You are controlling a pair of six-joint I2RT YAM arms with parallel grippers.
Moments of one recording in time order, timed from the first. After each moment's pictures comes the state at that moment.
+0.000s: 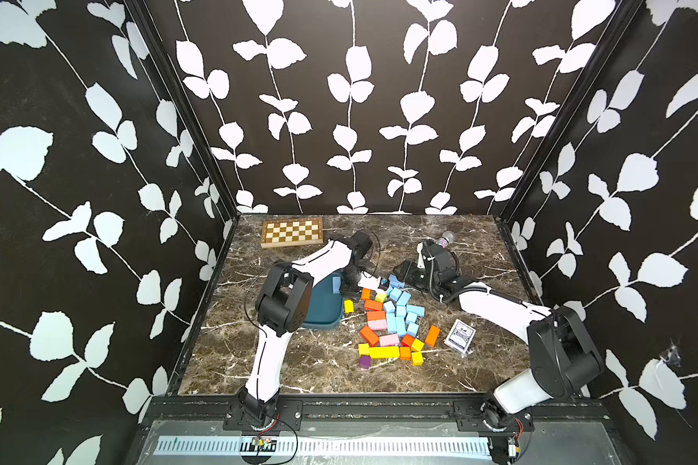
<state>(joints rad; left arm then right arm) -0.61 2.16 1.72 -1.05 0.18 1.26 0.50 1.54 0.93 -0.05 -0.13 0.80</state>
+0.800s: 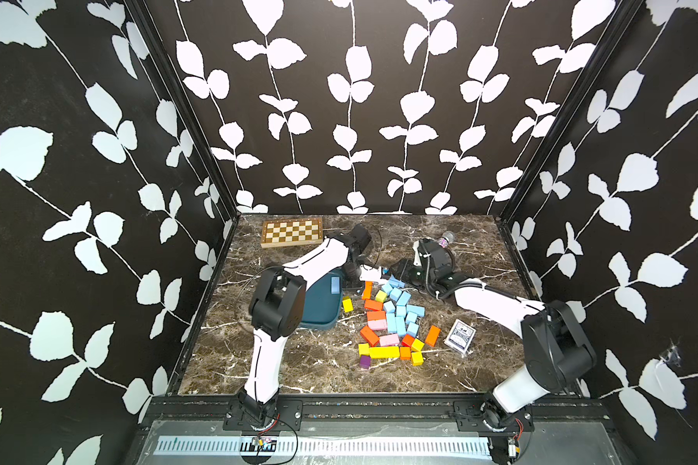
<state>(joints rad) -0.60 2.02 1.71 -1.02 0.21 0.99 0.52 1.63 1.02 -0.05 -0.16 0.81</state>
